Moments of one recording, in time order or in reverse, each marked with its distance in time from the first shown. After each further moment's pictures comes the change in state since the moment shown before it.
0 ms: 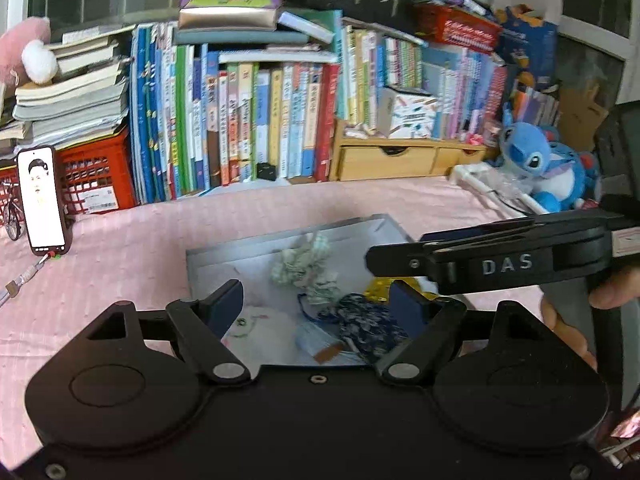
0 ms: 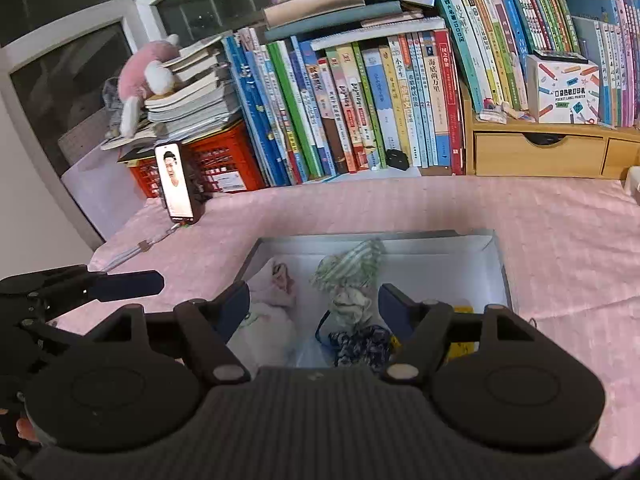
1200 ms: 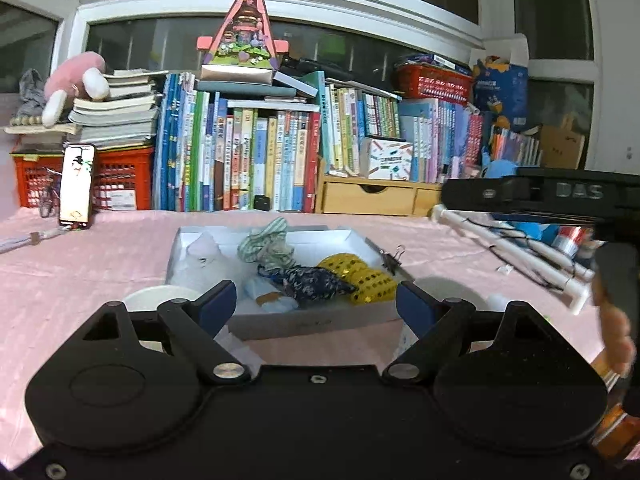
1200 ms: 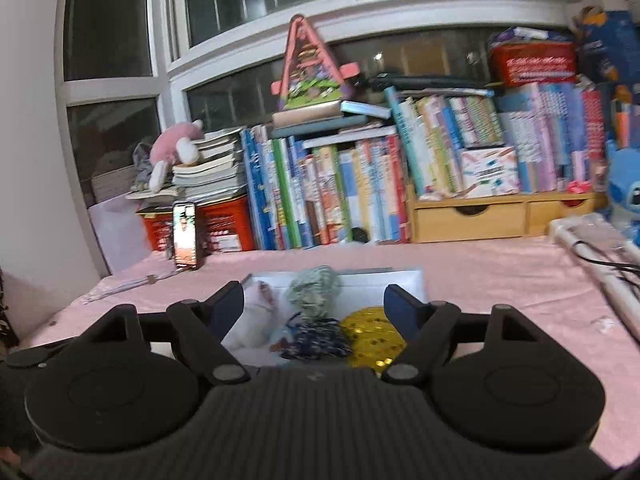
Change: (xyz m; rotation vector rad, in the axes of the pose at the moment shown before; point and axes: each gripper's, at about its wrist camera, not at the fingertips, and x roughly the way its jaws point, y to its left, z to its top) left arm -0.067 -0.099 -0.160 -0.034 -0.300 0.103; right arm -0.137 -0.015 -0.123 -0.088 -0.398 -0.093
